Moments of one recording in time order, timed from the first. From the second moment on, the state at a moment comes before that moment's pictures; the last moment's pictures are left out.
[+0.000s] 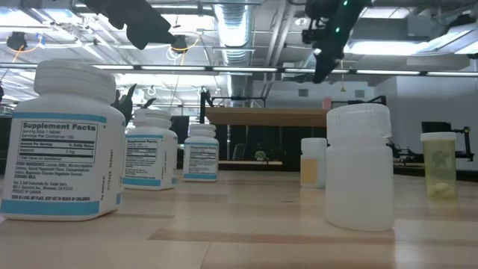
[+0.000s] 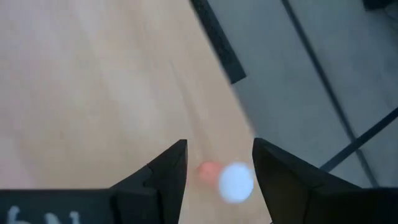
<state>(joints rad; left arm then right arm) 0.03 0.89 0.75 -0.31 -0.04 0.00 -0.68 1.49 1.52 -0.97 0.16 -0.30</state>
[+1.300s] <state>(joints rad) 0.03 1.25 0.92 -0.46 -0.03 0.17 0.48 1.35 1.48 -1.40 0.30 1.13</state>
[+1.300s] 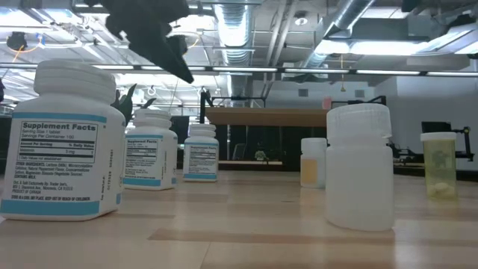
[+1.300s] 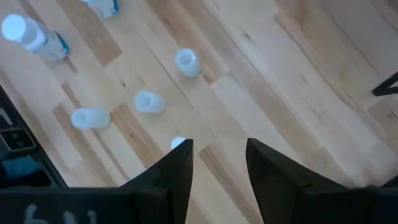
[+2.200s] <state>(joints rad) 0.03 1.62 0.97 -0.35 -0.01 0.21 0.54 1.35 1.48 -1.41 0.32 1.17</state>
